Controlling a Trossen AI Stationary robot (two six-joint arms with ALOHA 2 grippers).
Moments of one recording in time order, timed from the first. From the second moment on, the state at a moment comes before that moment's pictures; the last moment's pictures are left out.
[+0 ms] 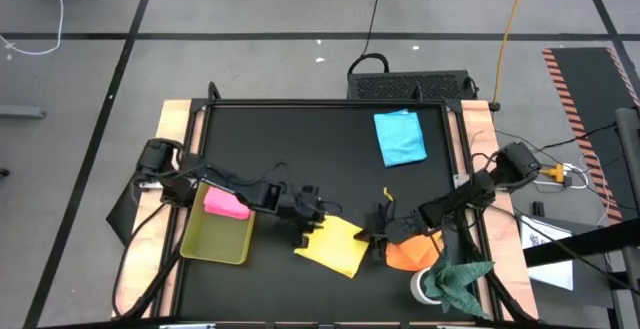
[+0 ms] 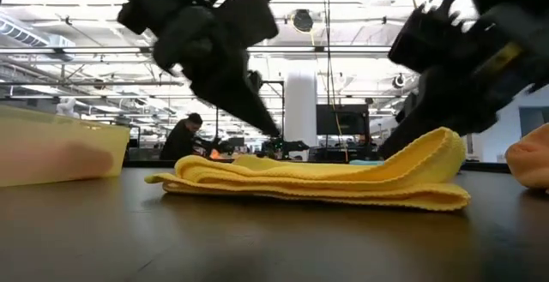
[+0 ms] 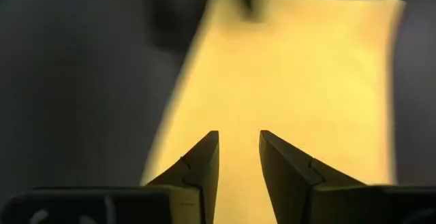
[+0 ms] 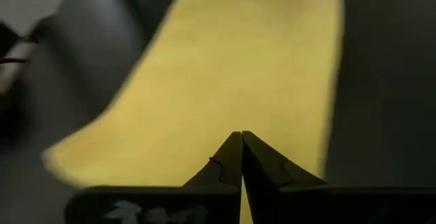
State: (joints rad) left arm -0.20 1.79 1.00 0.00 0.03 -0.02; right arm 0.46 1.66 0.49 0.56 0.28 0.54
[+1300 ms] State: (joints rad) left arm -0.39 2.01 0.97 0.41 0.13 0.02; right arm 0.55 1.69 0.49 0.64 0.45 0.47
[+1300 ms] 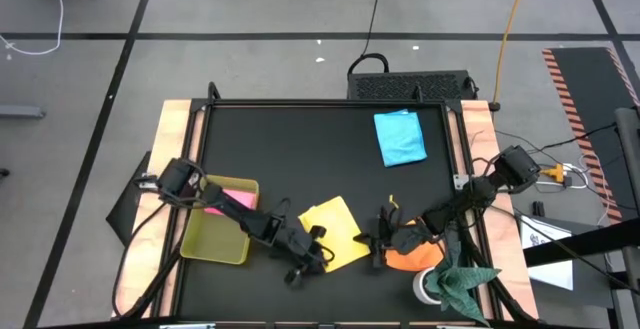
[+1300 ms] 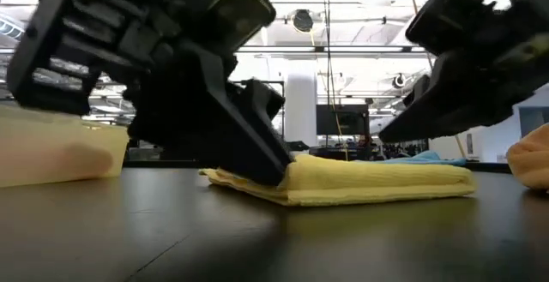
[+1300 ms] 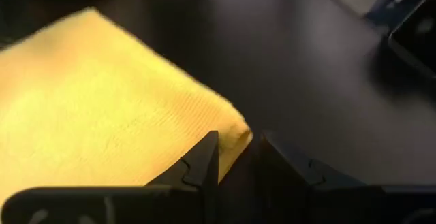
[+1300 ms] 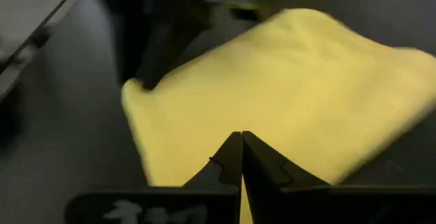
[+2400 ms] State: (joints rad) left arm -0.21 1.85 0.91 0.03 -0.21 -0.26; right arm 0.55 1.95 0.88 0.32 0.26 -0.11
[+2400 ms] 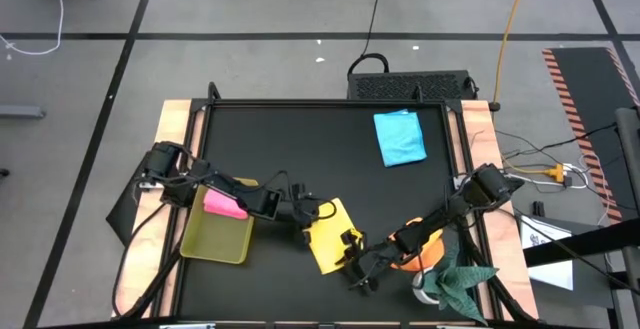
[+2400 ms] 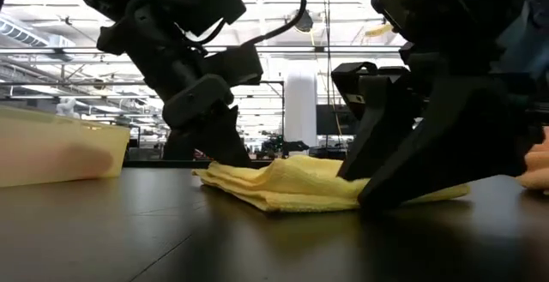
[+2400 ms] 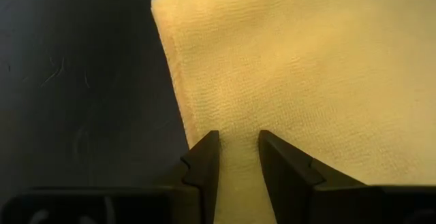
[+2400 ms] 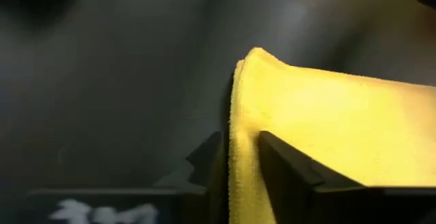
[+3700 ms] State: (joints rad) left arm -0.25 1.99 0.94 0.40 -0.09 -0.13; right arm 0.52 1.80 0.97 0.18 0.02 0.14
